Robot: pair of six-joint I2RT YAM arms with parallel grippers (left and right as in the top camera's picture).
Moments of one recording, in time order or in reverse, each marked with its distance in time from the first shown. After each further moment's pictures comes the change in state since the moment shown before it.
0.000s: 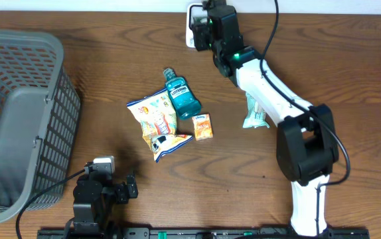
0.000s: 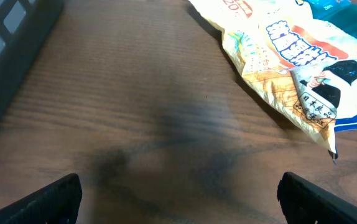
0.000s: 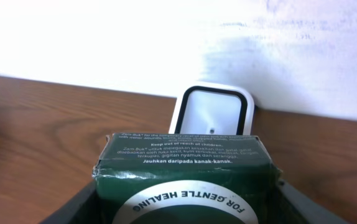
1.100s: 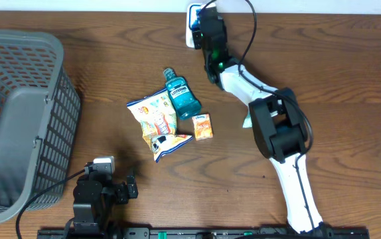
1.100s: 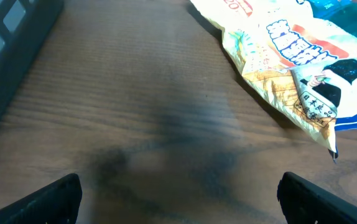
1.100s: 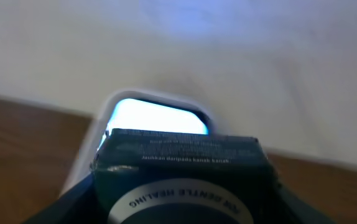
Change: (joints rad) left arm 0.000 0.000 0.001 -0.003 0.000 0.000; right arm -0.003 0.313 0.121 0.340 0.257 -0.192
